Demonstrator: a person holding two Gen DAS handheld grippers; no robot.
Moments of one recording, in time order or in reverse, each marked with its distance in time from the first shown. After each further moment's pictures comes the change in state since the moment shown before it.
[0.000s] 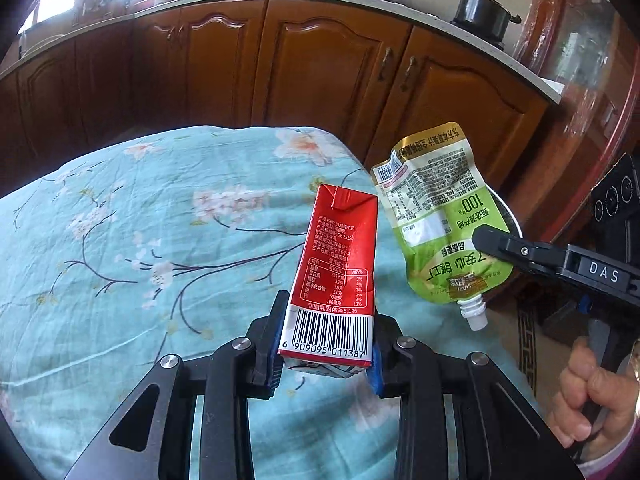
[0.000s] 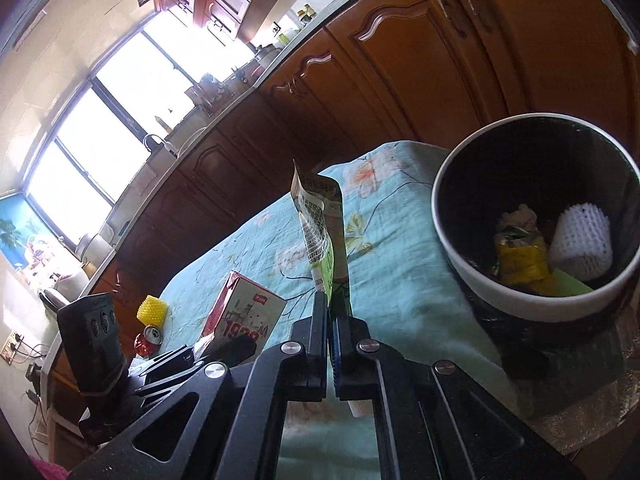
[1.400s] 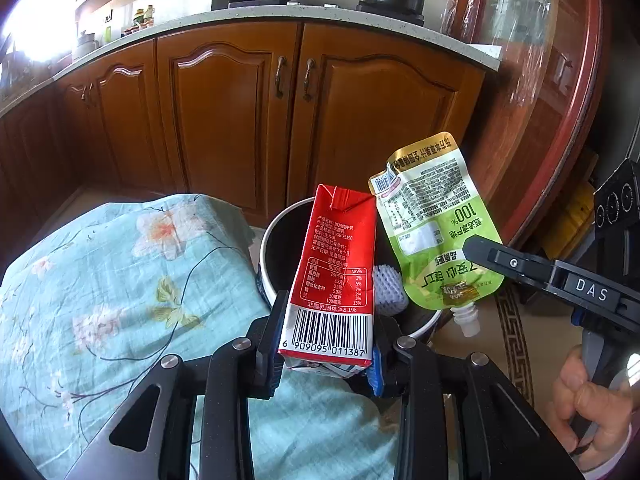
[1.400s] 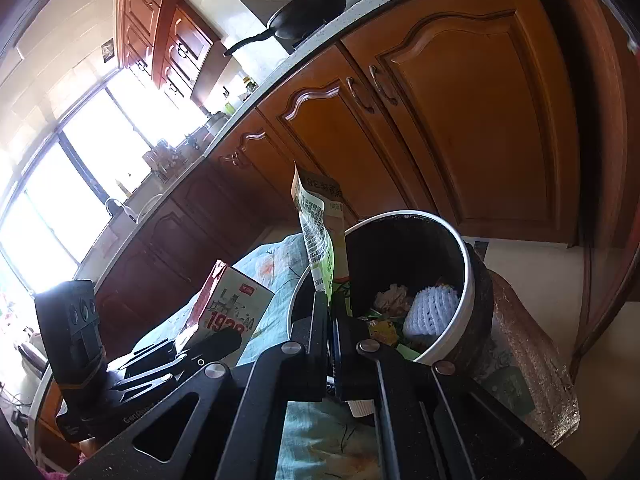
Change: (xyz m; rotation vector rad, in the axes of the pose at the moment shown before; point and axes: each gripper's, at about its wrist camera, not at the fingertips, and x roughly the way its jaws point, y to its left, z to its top) left arm 0.075 -0.122 0.075 0.211 -0.005 -0.085; right arm -0.086 -0.080 0.039 0.070 -0.196 -0.154
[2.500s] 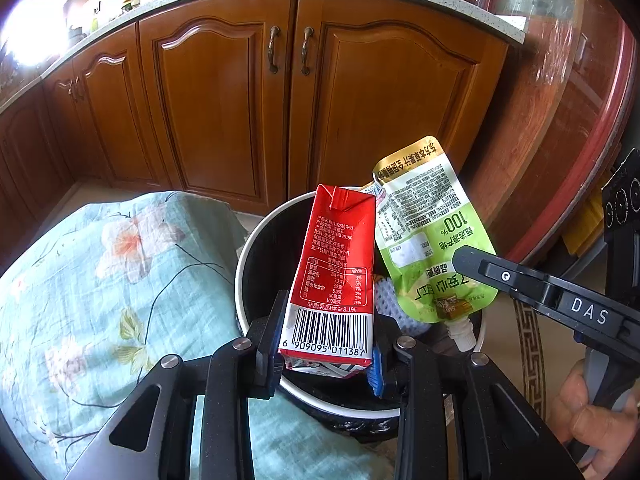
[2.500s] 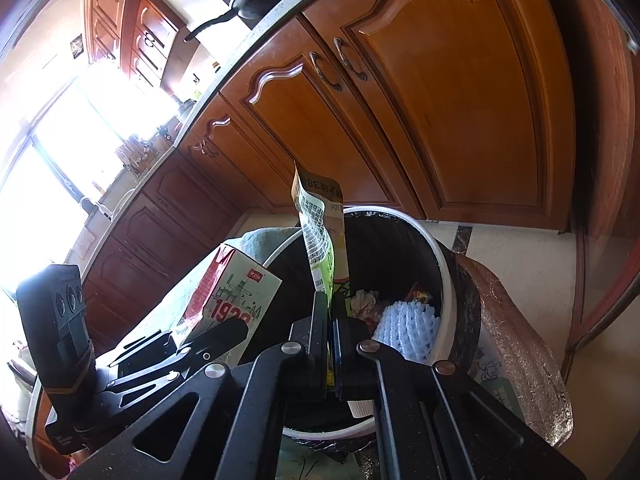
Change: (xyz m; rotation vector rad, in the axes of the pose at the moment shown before) left arm 0.079 -0.009 0.031 0.015 0.090 0.004; right arm 0.041 -0.025 0.010 0.054 0.076 -0.073
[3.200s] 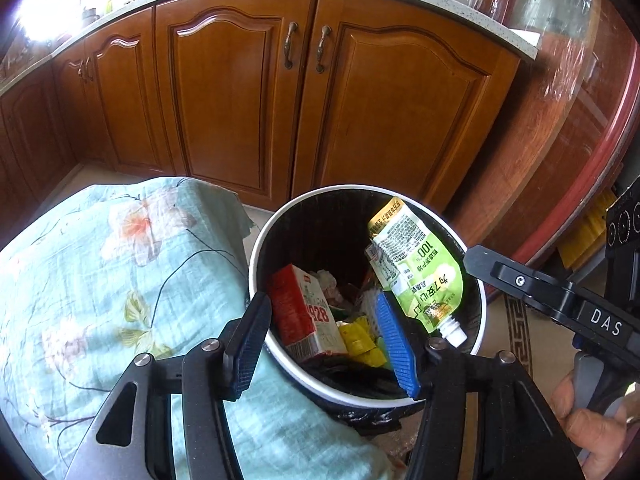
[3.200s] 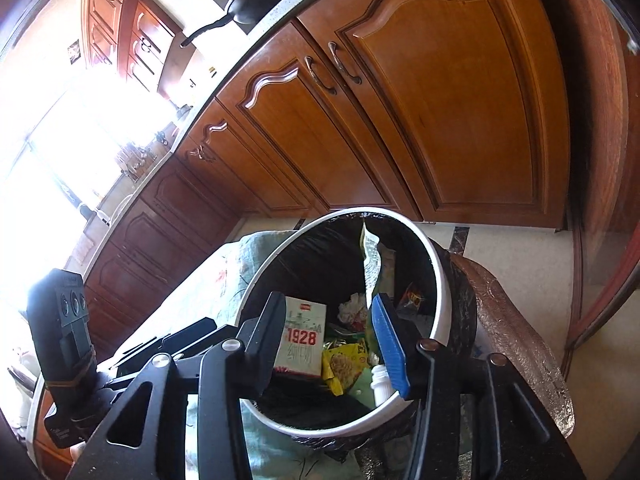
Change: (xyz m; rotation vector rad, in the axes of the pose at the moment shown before) left arm -0.011 0.013 -0.001 -0.068 0.004 -0.022; right arm -0.007 0.005 -0.002 0.013 -0.027 -0.003
